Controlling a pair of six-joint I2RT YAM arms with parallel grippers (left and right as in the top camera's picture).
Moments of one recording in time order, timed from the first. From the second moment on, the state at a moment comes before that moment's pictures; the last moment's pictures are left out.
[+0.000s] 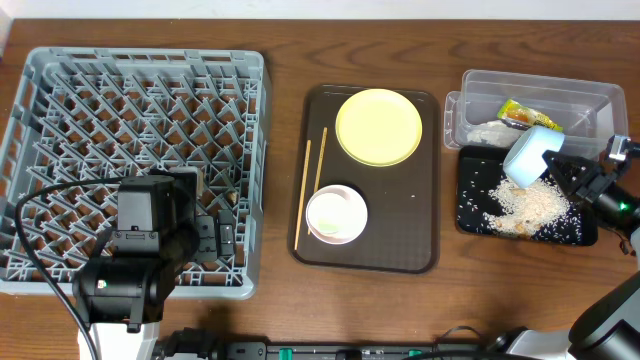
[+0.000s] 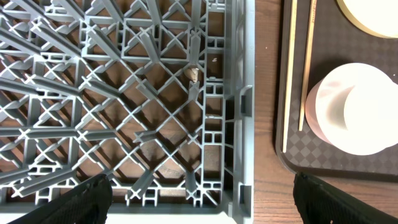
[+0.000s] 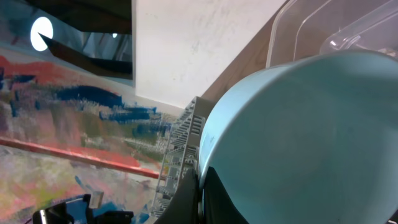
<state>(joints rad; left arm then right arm) -0.05 0.86 0.97 -1.13 0.05 -0.09 -0.75 1.61 0.89 -0.40 -1.49 0.12</state>
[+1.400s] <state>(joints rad) -0.05 0.86 0.97 -1.13 0.05 -0.09 0.04 1.62 0.93 0.81 -1.14 1.01</state>
